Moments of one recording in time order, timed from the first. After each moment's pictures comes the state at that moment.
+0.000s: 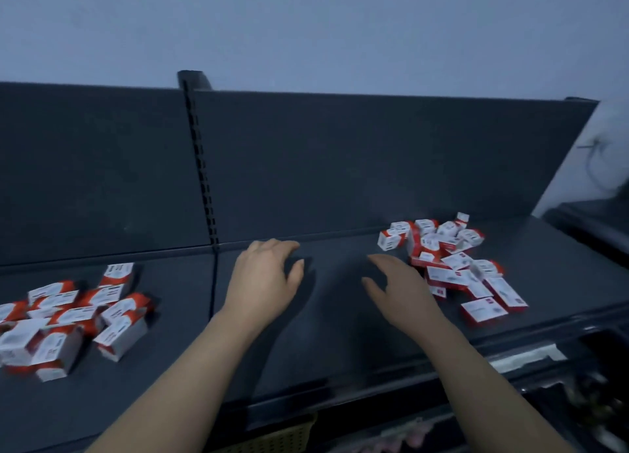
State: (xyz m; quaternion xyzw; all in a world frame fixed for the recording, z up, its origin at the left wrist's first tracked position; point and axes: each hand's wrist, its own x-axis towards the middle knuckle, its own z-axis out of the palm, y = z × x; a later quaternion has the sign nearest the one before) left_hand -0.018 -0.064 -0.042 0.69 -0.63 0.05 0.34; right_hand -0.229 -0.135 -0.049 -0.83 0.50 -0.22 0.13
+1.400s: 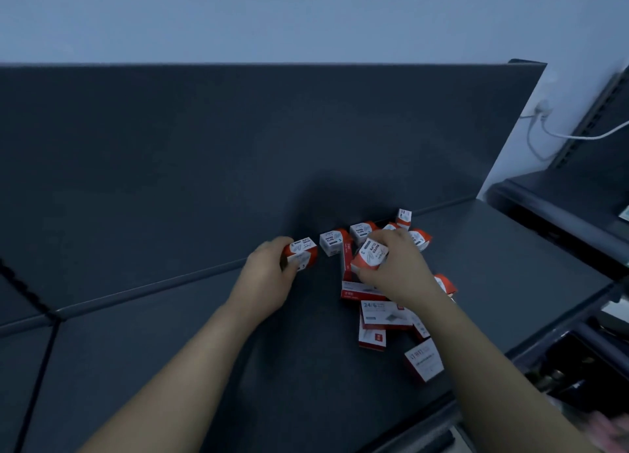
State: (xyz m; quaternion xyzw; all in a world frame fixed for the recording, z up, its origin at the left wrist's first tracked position) left_hand -0.108 -0.274 -0.082 0.64 -0.66 -0.16 0.36; right_hand -0.321 -0.297 -0.044 -0.73 0.61 -0.25 0.20
